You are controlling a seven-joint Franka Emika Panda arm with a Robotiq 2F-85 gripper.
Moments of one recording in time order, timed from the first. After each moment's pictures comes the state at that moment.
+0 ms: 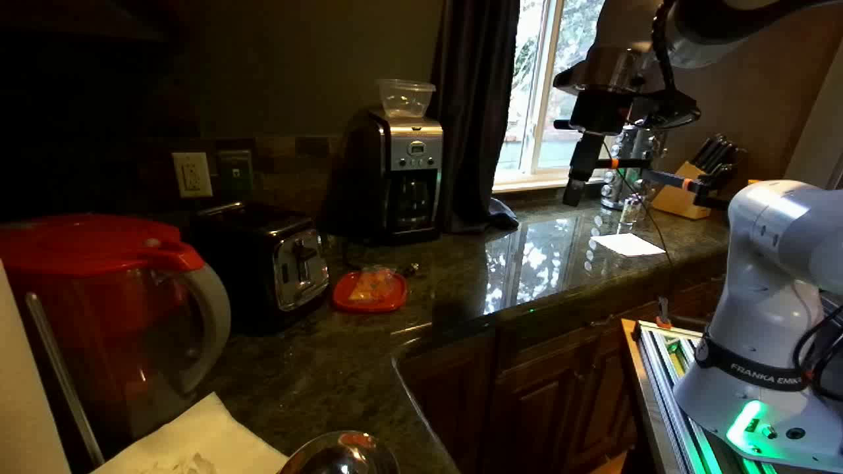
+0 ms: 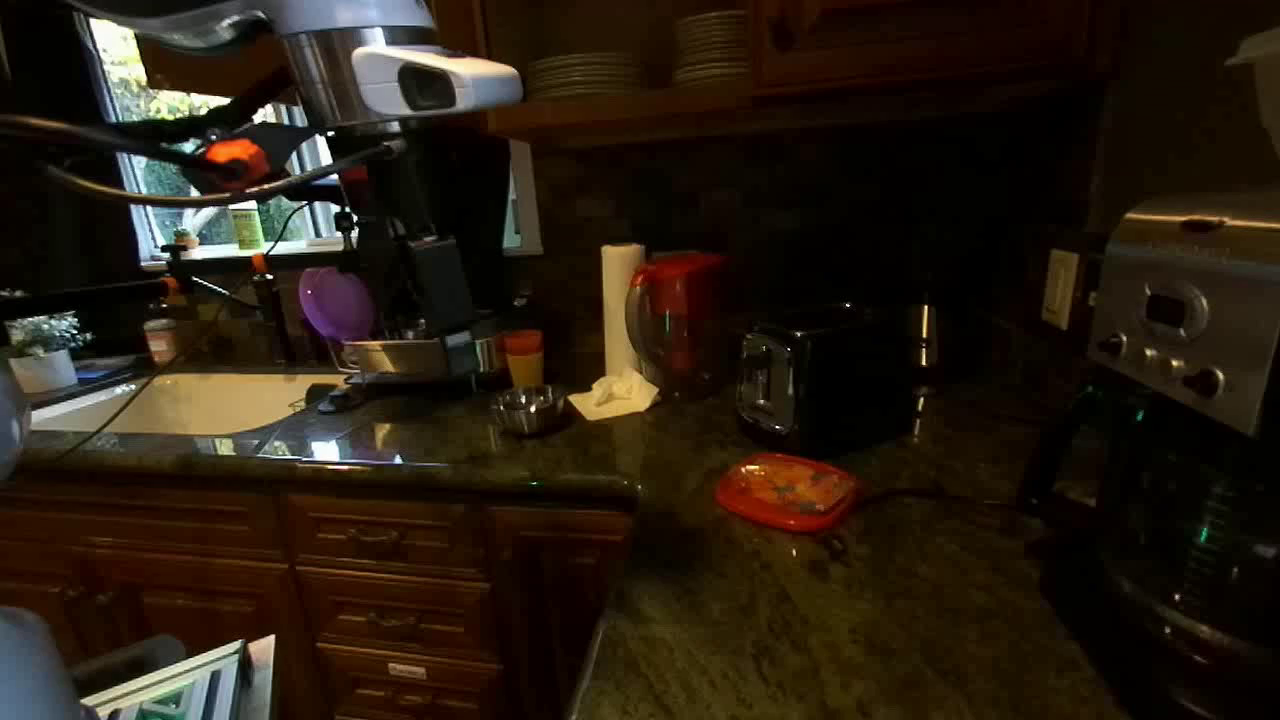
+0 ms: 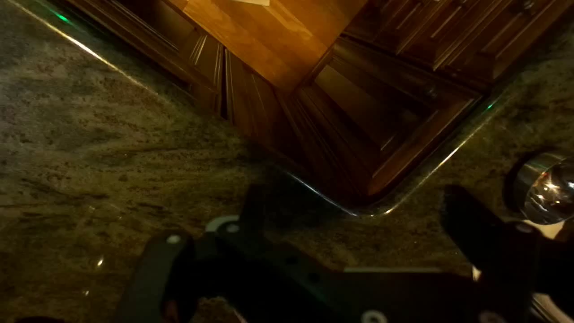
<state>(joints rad) 0.01 -0.98 -0.05 -2.73 0.12 1.91 -0.02</state>
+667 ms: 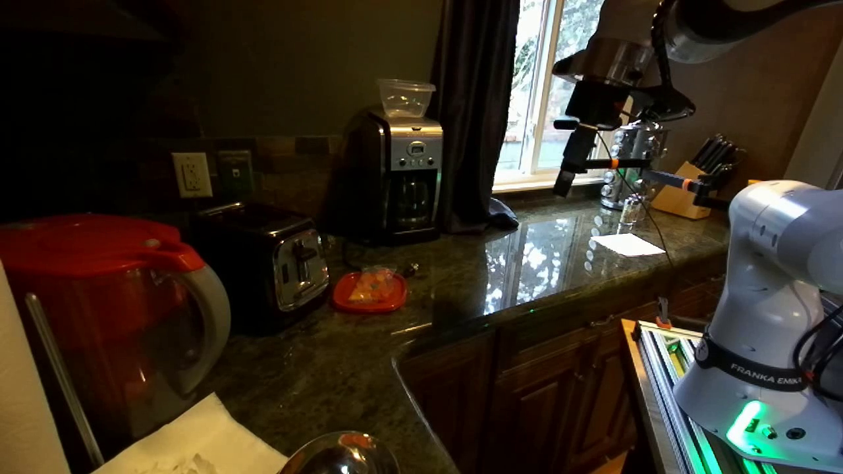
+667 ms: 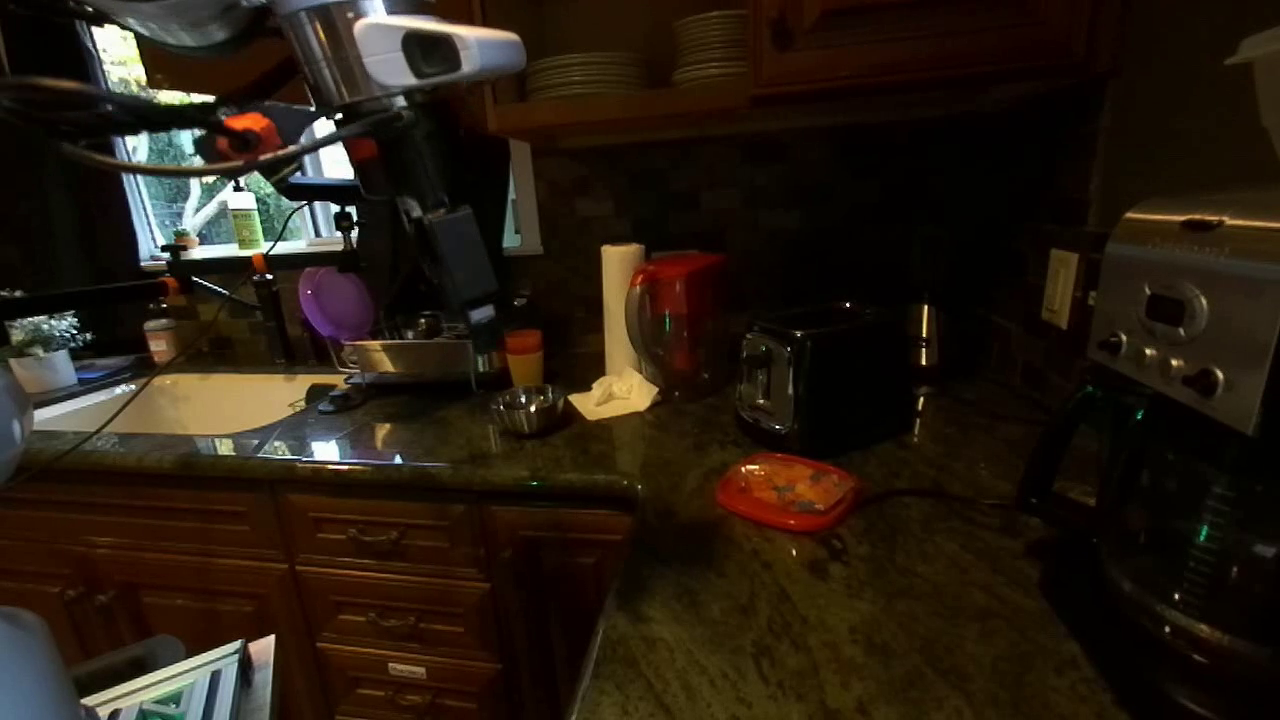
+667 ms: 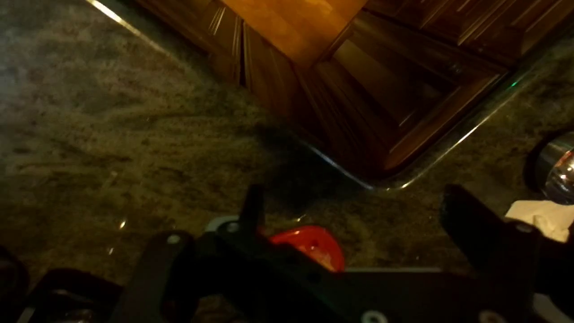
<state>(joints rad) 0.00 -0.98 -0.03 -2.72 0.06 1.97 -0.02</state>
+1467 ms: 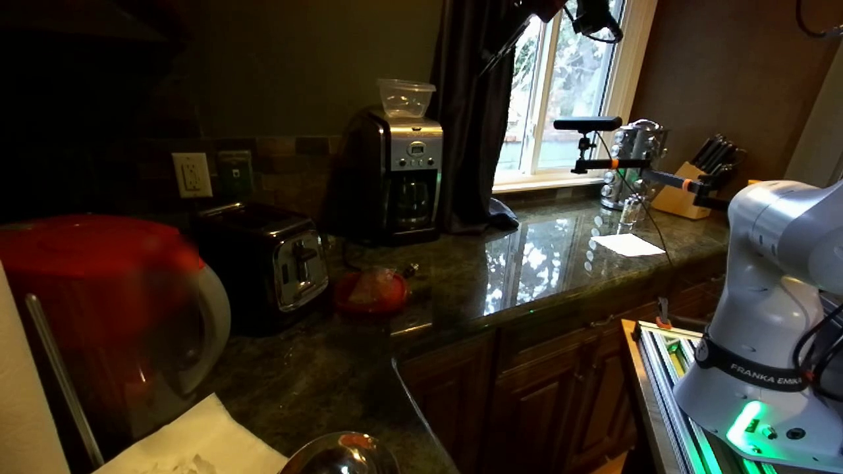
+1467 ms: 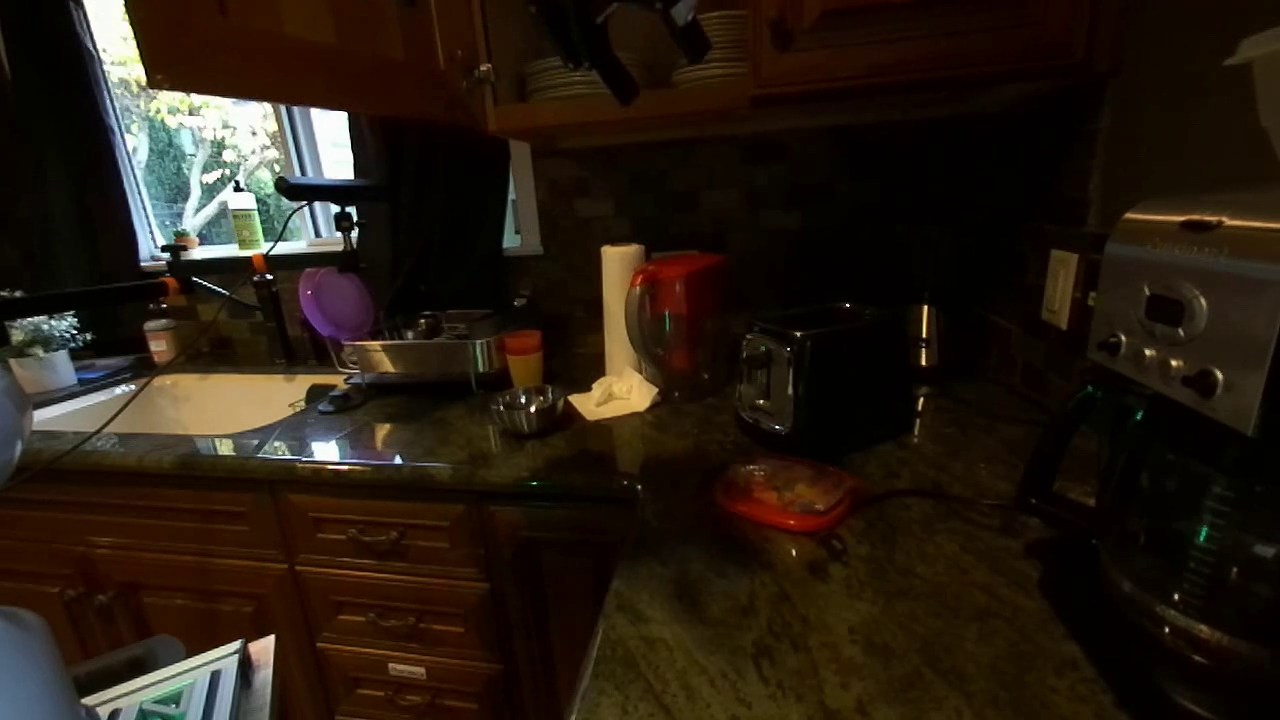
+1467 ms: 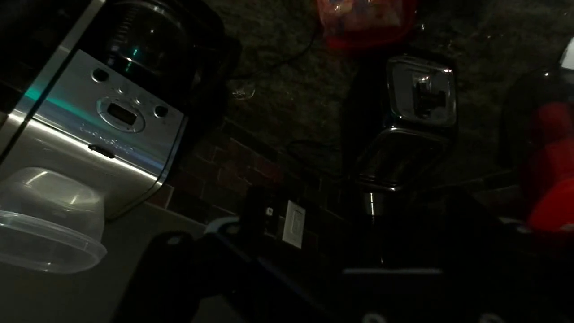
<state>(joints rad) 0.01 -0.73 -0.05 -2.35 -0.11 2.34 -0.11</state>
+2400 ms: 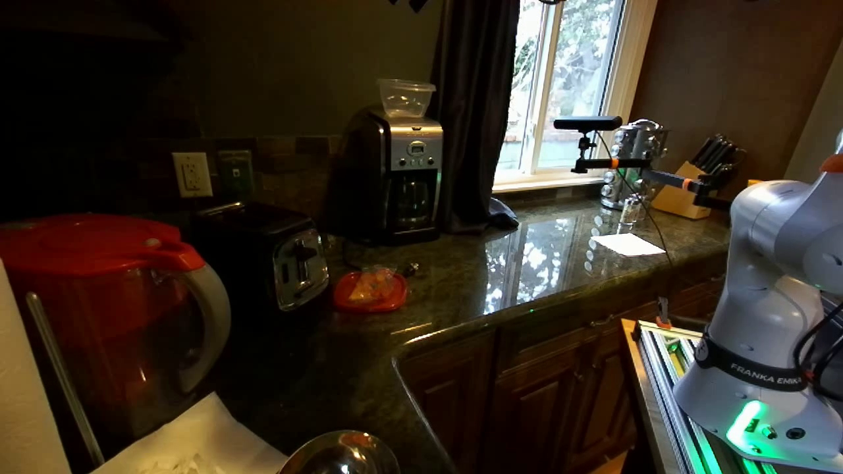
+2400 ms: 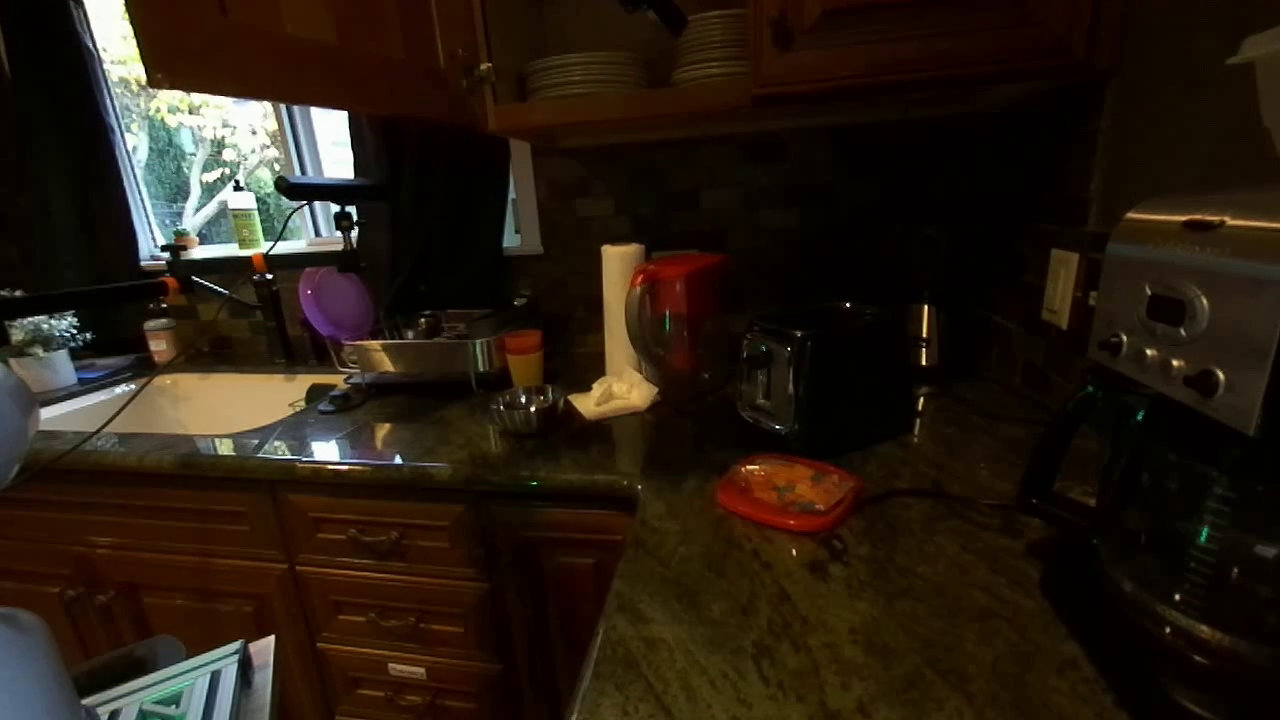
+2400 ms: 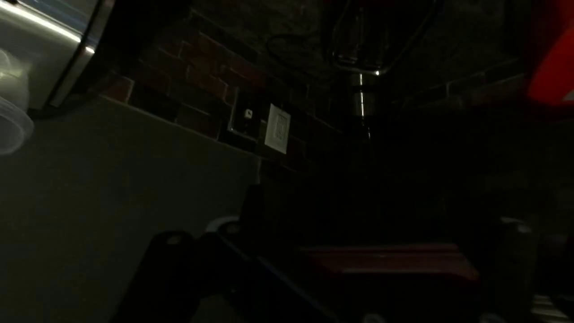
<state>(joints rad) -0.03 -0.44 0.11 -2.03 -0.13 2.47 0.08</state>
